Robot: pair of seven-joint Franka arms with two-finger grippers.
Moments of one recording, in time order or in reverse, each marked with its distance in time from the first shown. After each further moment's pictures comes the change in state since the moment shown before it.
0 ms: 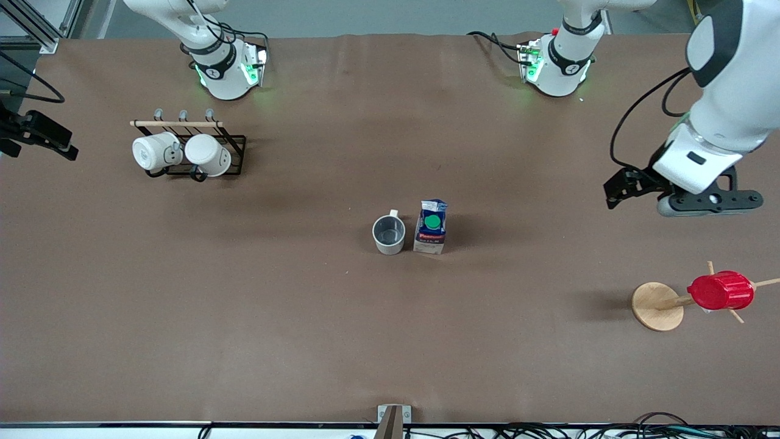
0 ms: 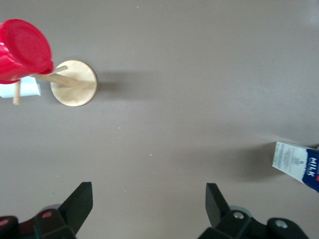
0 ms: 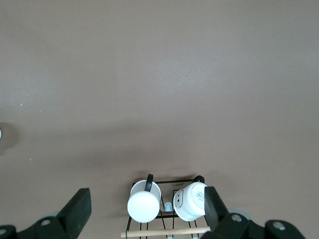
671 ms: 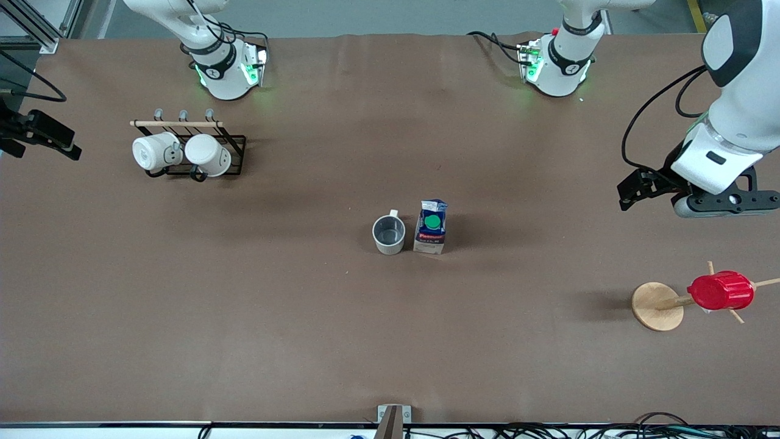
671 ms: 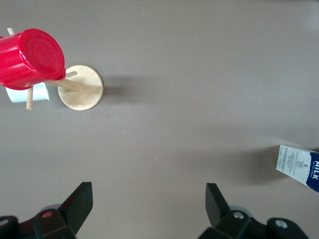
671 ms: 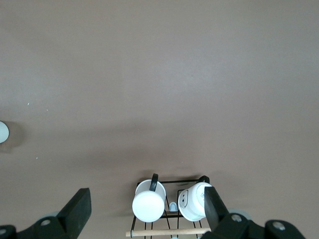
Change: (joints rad) left arm 0.013 0.000 -0.001 0.030 0.000 -0.015 0.016; right arm 0.000 0.000 0.000 0.000 0.021 0.000 0.000
